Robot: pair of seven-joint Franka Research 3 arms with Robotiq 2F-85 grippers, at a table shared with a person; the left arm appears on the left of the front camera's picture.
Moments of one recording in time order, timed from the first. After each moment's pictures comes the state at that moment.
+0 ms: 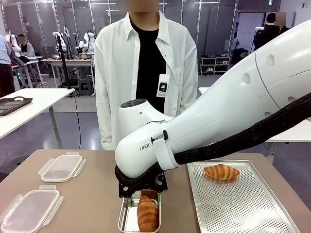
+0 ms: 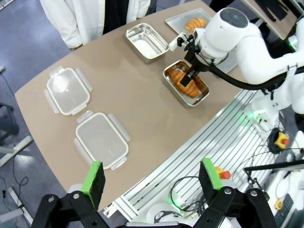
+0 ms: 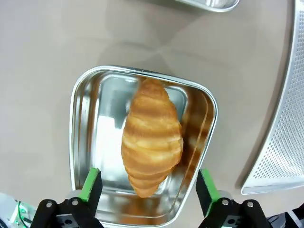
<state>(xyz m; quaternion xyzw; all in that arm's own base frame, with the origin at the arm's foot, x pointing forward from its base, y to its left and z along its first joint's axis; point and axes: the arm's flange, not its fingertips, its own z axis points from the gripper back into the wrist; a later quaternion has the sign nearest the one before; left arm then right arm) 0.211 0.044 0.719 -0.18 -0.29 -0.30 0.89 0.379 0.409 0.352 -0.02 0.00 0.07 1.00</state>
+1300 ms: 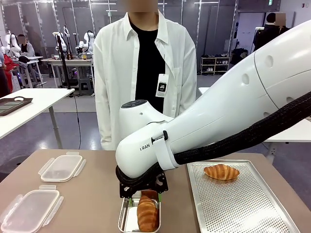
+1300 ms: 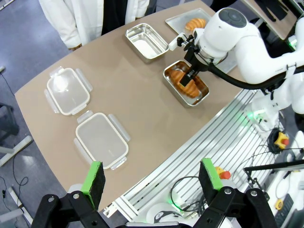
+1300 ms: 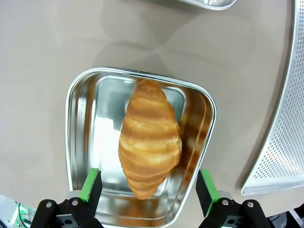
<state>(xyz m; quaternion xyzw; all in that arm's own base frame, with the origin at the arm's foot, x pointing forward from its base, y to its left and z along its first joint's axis) 0.211 0.044 0.719 -0.18 -0.29 -0.30 0.89 0.381 0.407 0.350 -0.03 0.00 0.06 1.00</state>
